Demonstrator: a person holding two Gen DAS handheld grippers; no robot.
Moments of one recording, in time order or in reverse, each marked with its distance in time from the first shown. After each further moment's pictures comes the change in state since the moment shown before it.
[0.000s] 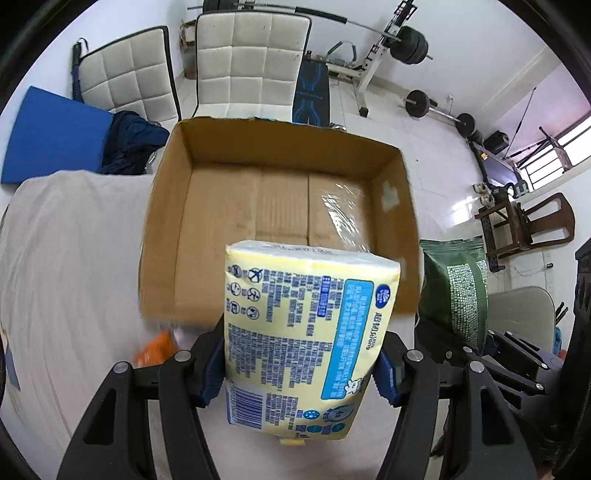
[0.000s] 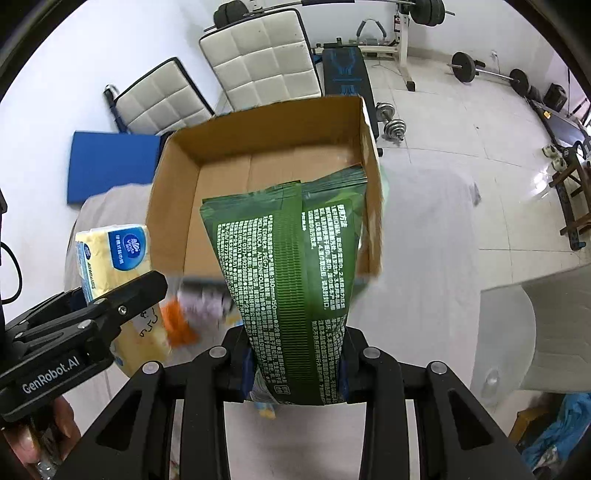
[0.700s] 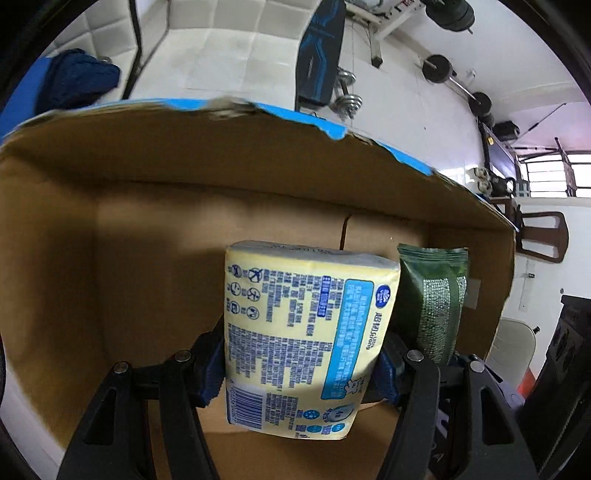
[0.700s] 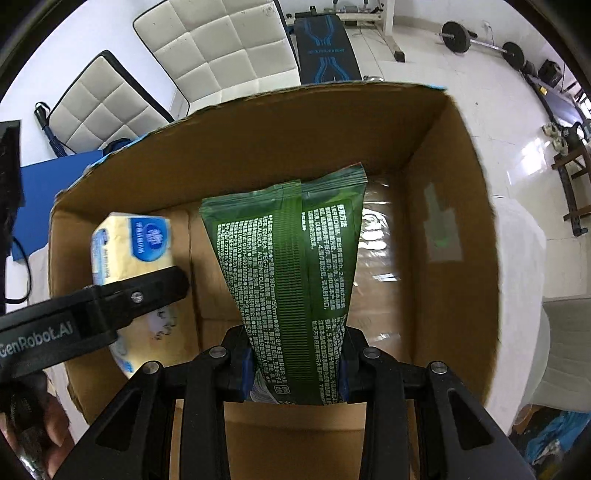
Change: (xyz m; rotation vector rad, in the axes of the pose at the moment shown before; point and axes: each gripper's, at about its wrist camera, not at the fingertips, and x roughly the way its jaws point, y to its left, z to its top) left arm 0.172 0.038 0.129 -0.095 0.301 -0.152; right arm 0.214 0.006 0.155 0.107 0.121 -0.064
